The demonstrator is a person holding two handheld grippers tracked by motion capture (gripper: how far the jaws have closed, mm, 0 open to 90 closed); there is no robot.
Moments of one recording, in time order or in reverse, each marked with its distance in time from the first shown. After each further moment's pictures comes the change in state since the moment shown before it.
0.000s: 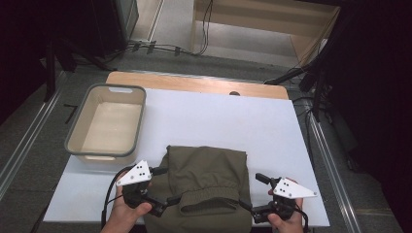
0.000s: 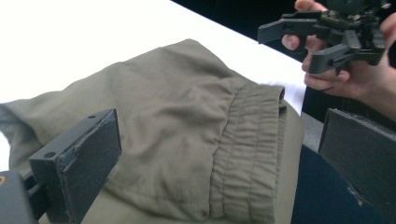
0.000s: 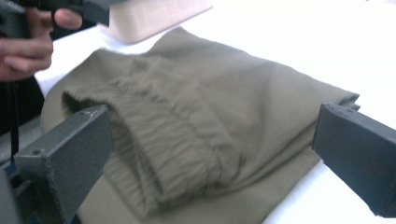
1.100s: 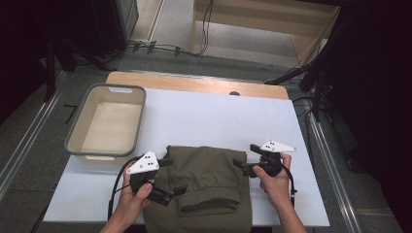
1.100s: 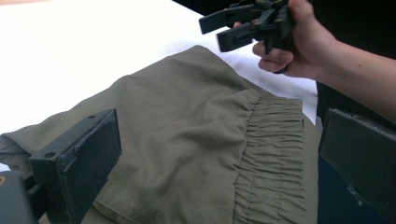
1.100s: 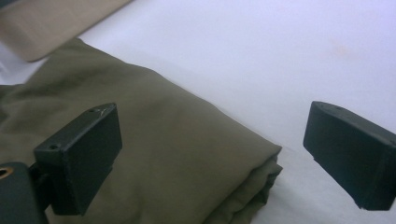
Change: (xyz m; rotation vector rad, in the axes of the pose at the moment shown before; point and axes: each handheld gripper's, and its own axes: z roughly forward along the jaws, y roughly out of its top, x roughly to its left) left arm 0.013 0.014 0.017 0.021 0.014 0.007; right arm -0.074 0.037 0.071 0.125 -0.133 0.121
